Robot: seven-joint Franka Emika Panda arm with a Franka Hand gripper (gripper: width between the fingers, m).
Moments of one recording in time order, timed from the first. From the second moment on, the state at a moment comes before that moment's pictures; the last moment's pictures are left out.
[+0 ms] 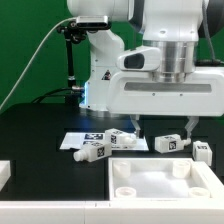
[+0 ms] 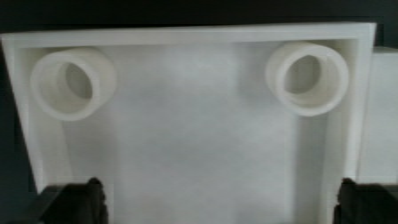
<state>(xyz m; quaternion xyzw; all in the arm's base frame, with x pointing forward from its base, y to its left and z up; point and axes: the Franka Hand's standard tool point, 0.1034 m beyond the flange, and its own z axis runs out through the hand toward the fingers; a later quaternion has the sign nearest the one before) 0.548 0.068 0.084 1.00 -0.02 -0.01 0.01</state>
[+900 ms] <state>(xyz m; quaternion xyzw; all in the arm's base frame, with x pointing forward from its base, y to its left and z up) 0.499 0.133 0.076 0.98 -0.04 -0.20 0.03</state>
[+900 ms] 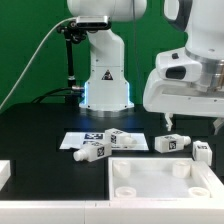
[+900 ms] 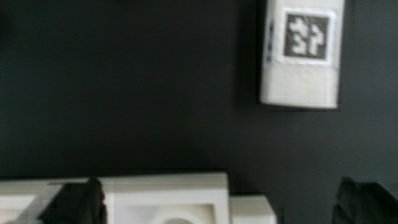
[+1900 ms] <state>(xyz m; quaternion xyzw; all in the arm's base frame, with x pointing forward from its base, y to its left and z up) 0.485 0.168 0.036 0.92 -0.12 -0.38 0.04</state>
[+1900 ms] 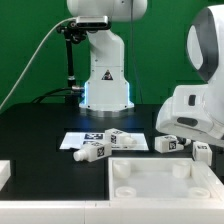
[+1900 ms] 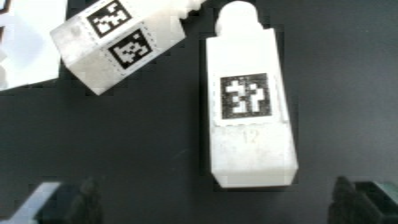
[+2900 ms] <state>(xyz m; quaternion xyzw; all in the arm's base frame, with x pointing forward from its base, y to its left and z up) 0.453 0.181 0.007 0.89 -0.19 -0.41 -0.02</state>
